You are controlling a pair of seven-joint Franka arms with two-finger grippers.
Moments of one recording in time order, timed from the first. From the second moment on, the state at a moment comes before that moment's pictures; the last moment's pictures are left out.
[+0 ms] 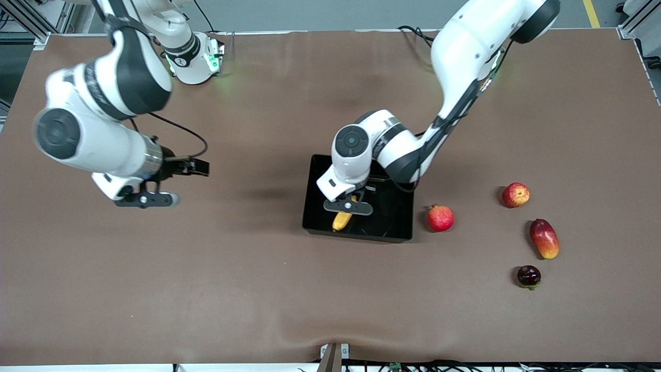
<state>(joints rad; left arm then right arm) -0.41 0.72 -0.38 -1.41 0.35 2.11 -0.77 0.23 0.25 0.05 -1.66 0.13 1.75 0.25</state>
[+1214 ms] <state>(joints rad) 0.19 0.45 -0.38 -1.58 0.29 1.81 -0.44 0.43 0.35 0.05 -1.83 0.17 2.27 0.26</state>
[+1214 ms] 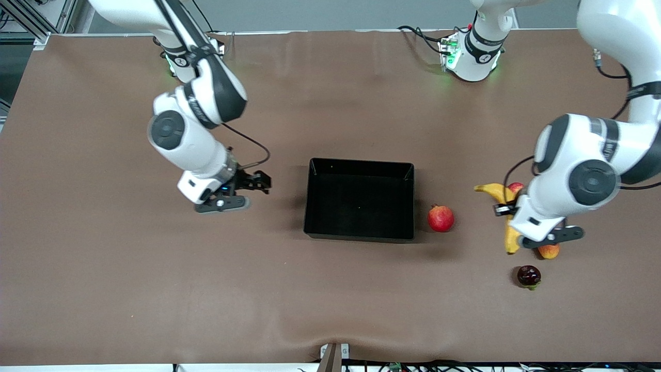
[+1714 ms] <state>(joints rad) 0.35 0.45 -0.38 -1.77 0.29 2.08 -0.25 0.61 0.51 0.05 -1.83 0.17 2.57 0.41</state>
